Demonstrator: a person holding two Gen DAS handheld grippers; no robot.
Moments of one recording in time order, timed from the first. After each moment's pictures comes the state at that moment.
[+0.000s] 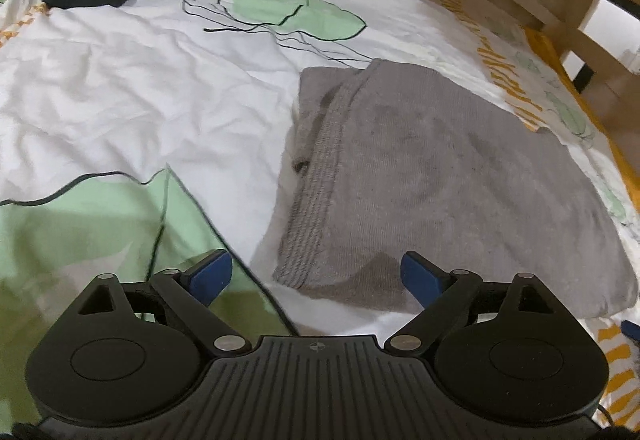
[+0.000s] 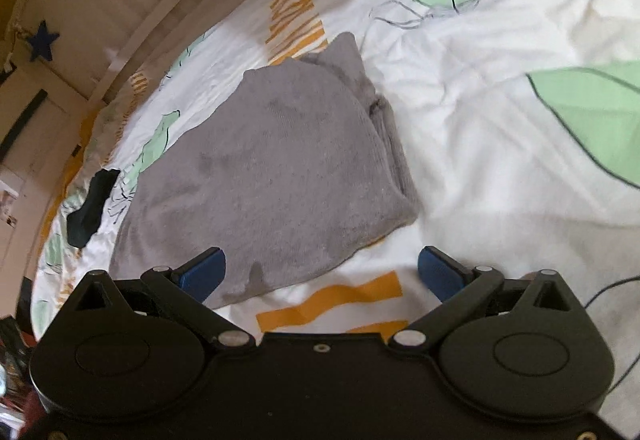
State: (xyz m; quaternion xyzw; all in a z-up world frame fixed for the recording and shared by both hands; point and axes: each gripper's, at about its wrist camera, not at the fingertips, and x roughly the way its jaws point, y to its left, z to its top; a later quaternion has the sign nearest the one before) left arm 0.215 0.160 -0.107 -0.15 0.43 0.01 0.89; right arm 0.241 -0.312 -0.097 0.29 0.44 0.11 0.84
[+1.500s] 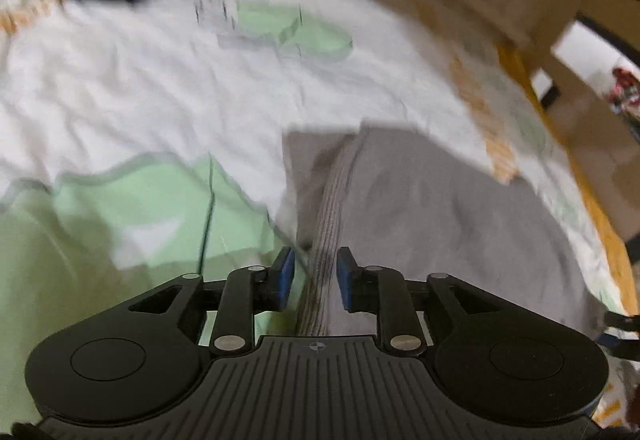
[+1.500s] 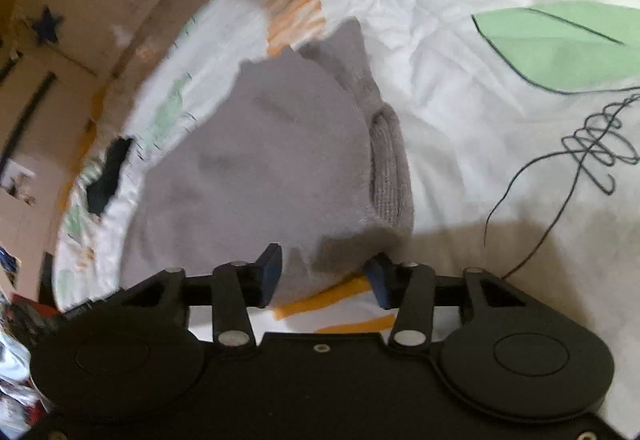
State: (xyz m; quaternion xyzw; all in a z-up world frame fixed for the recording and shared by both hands) left arm 0.165 0.185 -0.067 -0.19 0.40 -0.02 0.90; right arm 0.196 -0.333 -0.069 0.29 0.47 0.13 0.82
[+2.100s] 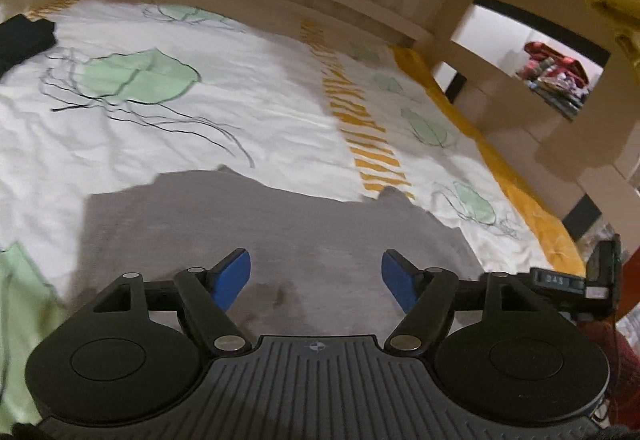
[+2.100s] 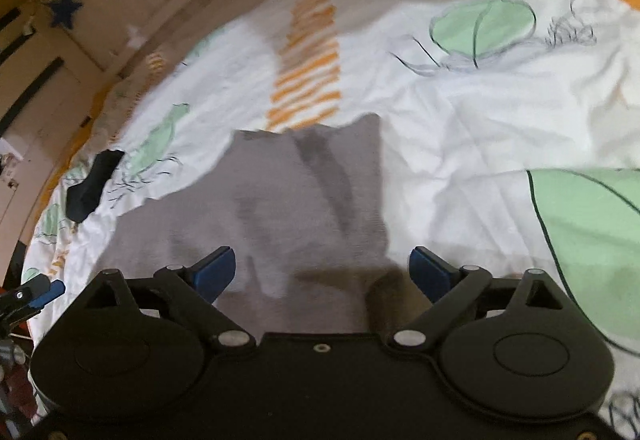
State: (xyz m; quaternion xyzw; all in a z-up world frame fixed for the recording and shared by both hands) left arm 0.214 0.060 -0.043 -0.15 0.35 -0.15 0.91; right arm 0.274 -0.335 -0.087 0.22 0.45 0.14 0.85
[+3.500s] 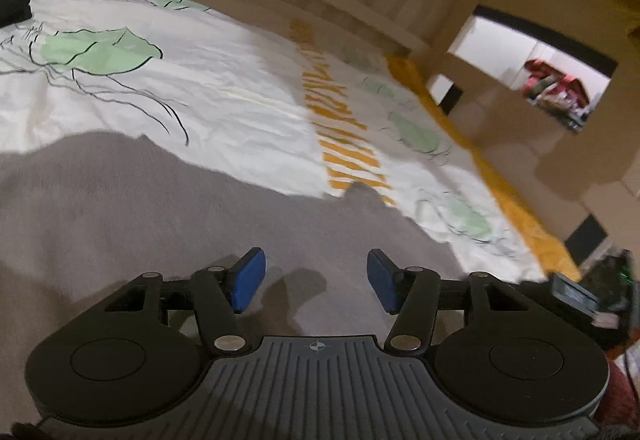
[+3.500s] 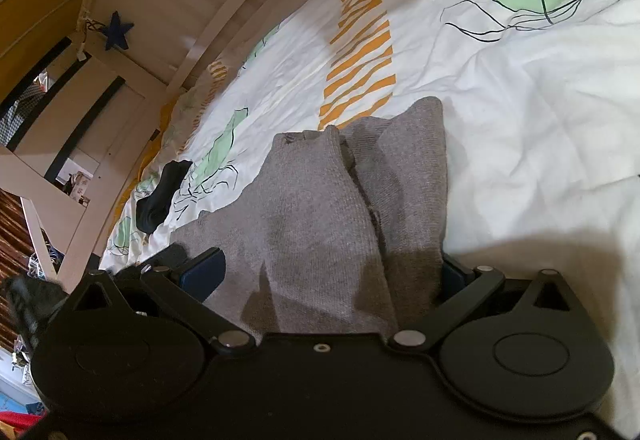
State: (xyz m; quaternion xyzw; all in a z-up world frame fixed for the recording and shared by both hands) left arm 0.225 -0.001 -0.086 -0.20 0.32 -0.15 0.91; right arm 0.299 -0.331 -0.116 0.30 0.42 0.25 0.82
